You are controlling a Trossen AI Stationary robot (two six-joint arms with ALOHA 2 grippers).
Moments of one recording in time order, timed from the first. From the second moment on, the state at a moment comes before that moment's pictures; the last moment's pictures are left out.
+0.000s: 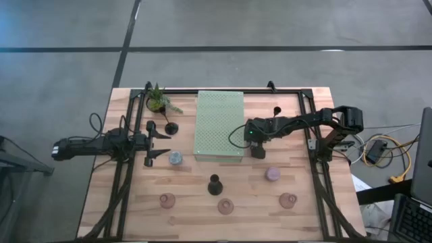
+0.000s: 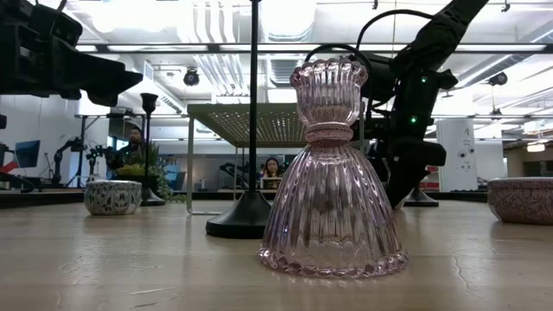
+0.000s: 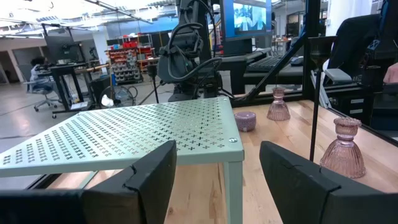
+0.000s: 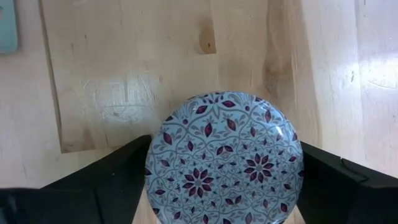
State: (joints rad) left arm 0.02 0.02 0.01 0.01 0.01 0.12; right arm -0.21 1.63 0.79 -0.38 0.07 -0.10
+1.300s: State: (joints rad) left arm 0.02 0.02 0.01 0.01 0.01 0.12; right arm -0.21 1.49 0.84 -0.58 0.10 -0.08
